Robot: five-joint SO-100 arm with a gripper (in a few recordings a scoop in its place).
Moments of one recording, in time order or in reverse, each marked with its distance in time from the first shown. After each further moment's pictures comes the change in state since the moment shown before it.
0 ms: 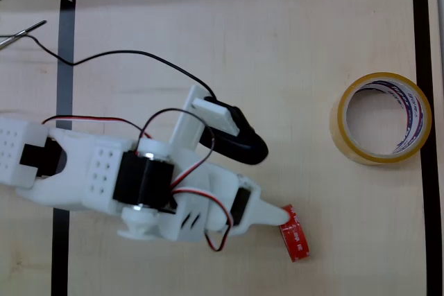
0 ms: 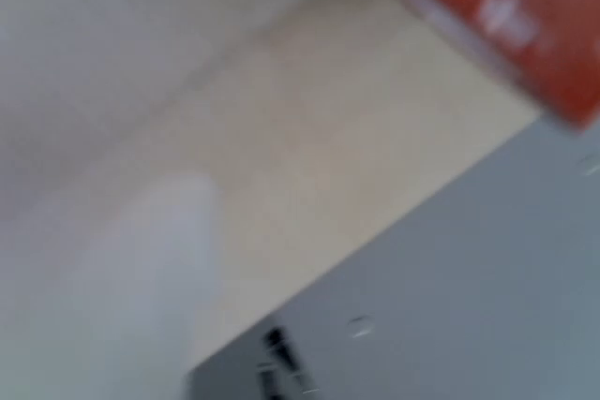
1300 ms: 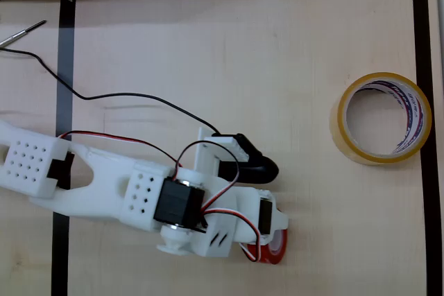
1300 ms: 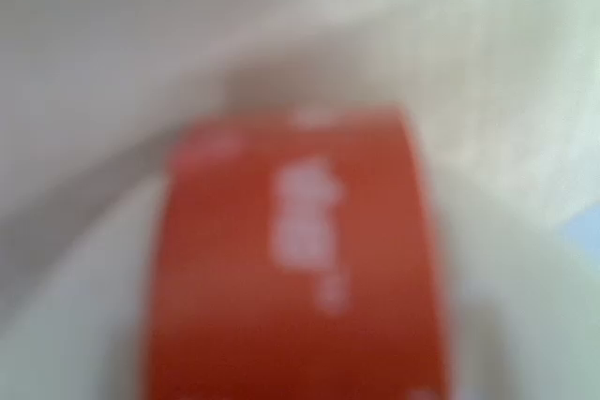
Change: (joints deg) arm 2.7 -14.6 1.6 -20.2 -19.1
